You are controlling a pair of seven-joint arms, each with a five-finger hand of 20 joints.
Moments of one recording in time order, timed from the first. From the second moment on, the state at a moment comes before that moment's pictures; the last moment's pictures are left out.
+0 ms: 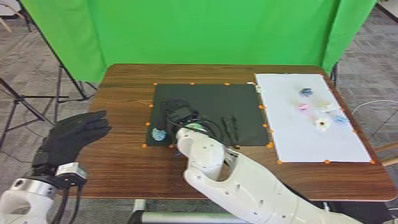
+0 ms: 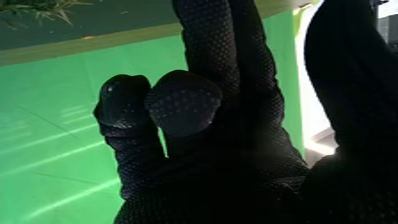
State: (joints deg) left arm 139.5 -40.9 -105.7 -123.4 32.4 8.7 17.2; right arm -63.1 -78.2 30.4 -90.5 -139.7 -5.4 34.3
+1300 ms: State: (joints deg) left arm 154.6 -46.0 -110.3 -129.3 32.2 12.0 20.5; right arm -84.9 -41.7 68.9 -119.0 -125.3 -8.5 35.6
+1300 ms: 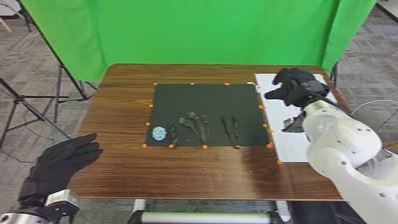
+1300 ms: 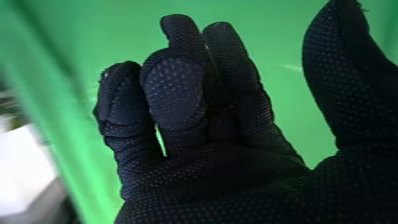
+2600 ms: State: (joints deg) left arm 153.1 -43.8 -108.6 -128.5 32.0 12.0 21.1; right arm -91.3 -37.2 71.7 -104.2 -127.8 -11.7 44.9
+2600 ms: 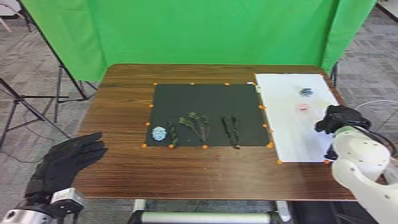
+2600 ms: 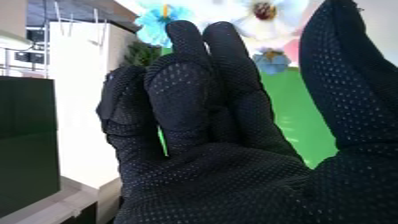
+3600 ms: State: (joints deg) left arm 152.3 -43.3 -107.8 -128.1 31.5 12.0 21.8; right arm -85.0 -38.4 64.2 -98.8 -130.9 -10.1 47.6
